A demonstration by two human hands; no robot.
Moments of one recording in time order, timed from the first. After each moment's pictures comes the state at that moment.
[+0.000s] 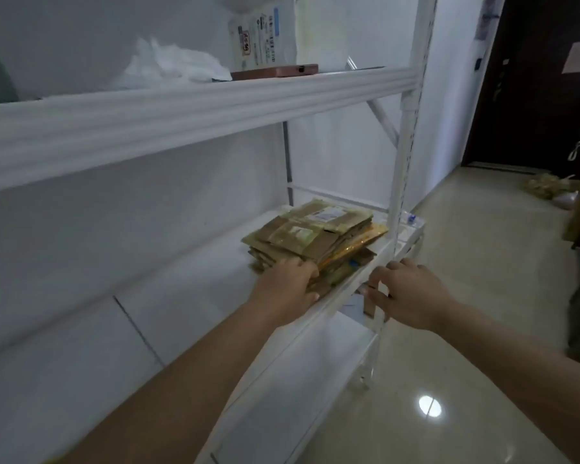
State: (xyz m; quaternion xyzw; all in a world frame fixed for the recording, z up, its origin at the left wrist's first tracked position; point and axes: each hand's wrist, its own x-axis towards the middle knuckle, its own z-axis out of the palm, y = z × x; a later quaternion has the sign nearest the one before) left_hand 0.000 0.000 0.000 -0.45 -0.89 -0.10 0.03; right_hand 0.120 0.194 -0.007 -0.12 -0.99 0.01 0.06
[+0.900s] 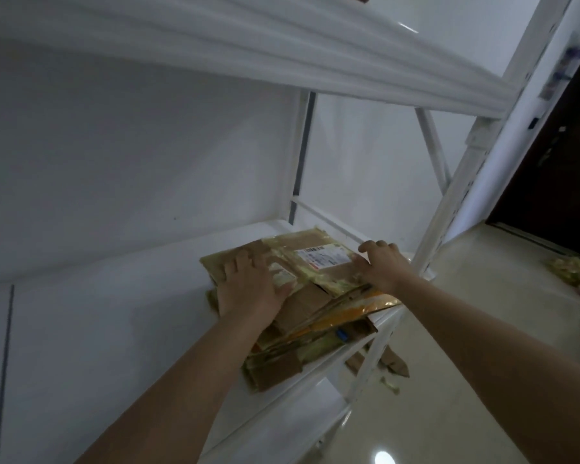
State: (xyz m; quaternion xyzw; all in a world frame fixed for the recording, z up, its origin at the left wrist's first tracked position) left_hand -0.157 0.122 -0.062 -0.11 -0.98 -0.18 0.08; right_hand -0.138 0.363 -0.026 -0.14 -0.99 0.06 0.07
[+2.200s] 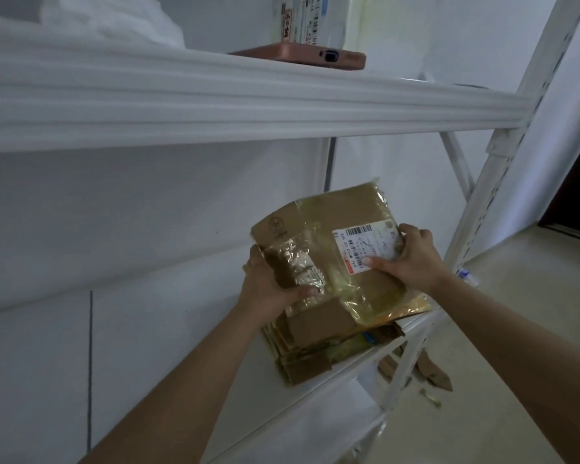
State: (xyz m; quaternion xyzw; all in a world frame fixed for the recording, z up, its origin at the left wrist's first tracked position) left_hand -0.134 0.078 -0.027 -0.12 -0.79 -0.60 0.01; right_hand -0.106 0.343 0.015 -0.13 -0.92 0.33 0.16
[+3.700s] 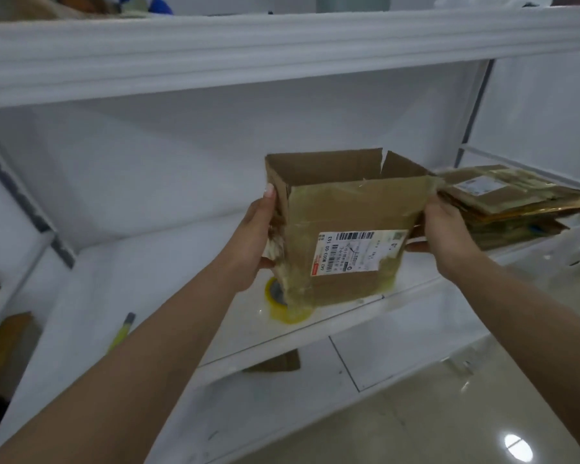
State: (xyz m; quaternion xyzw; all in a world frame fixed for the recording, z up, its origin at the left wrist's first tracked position) left_hand 0.133 -0.375 0.031 -0.02 -0.72 -0.69 -0.05; right_hand 0.113 -0.107 0.012 -0.10 -0.75 0.64 0.13
